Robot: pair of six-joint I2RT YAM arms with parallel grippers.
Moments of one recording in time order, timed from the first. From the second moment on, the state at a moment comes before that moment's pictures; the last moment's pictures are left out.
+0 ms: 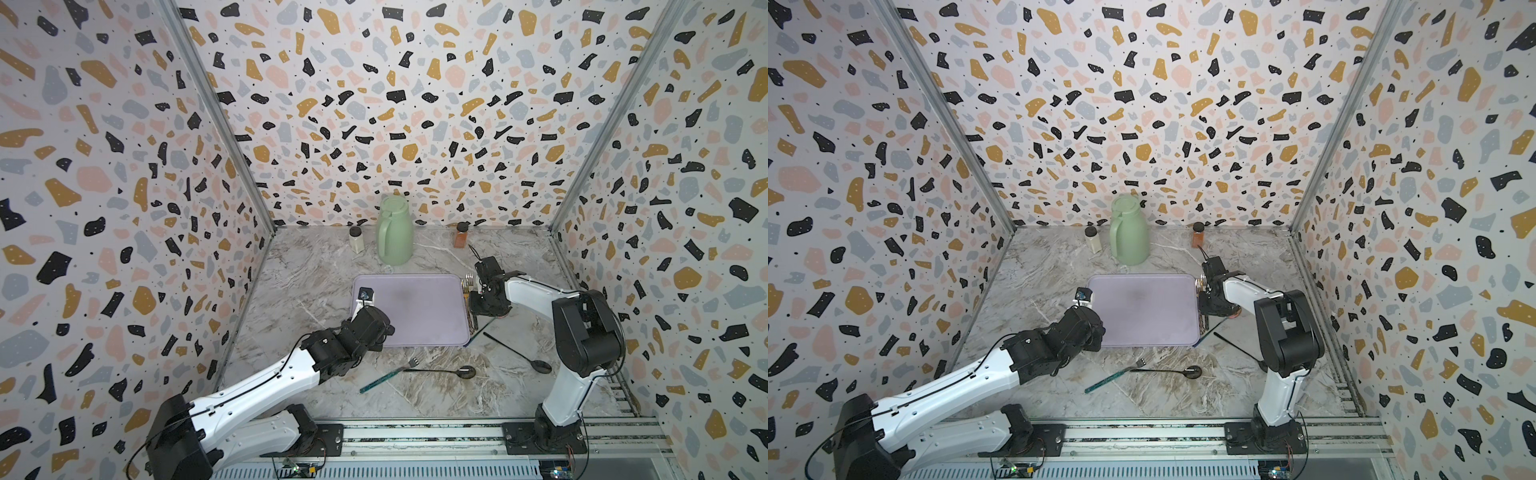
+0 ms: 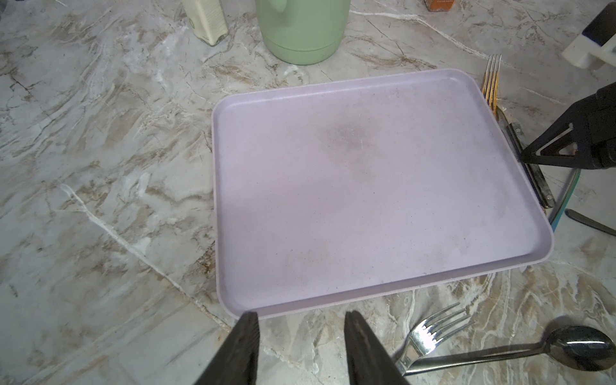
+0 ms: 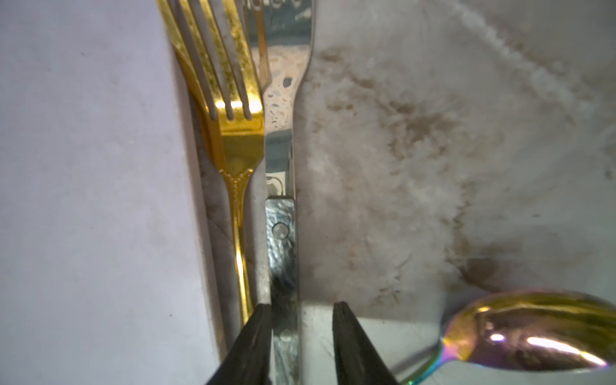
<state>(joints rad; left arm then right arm) -0.87 1.05 0.78 -0.60 -0.45 -0.56 0.32 1.82 1.13 -0.60 -0.03 0.35</state>
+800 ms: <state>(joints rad) -0.87 1.07 0.76 -0.59 -0.45 -0.57 0.32 1.83 1.13 -0.61 0.04 0.33</state>
